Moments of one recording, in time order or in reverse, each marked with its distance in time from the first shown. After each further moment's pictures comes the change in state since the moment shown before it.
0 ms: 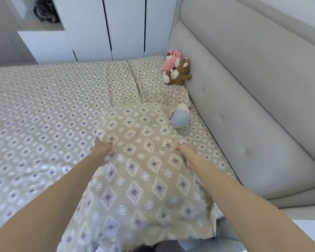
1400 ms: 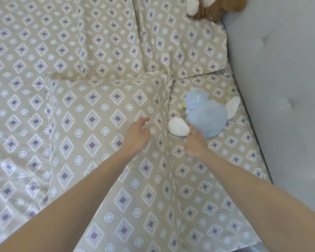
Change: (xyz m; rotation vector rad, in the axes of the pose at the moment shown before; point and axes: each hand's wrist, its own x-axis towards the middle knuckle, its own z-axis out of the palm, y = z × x) left_hand 0.193 -0.006 0.222 0.227 -0.288 0.201; right_hand 0.335 0.063 0.026 -1.489 -0.099 -0.243
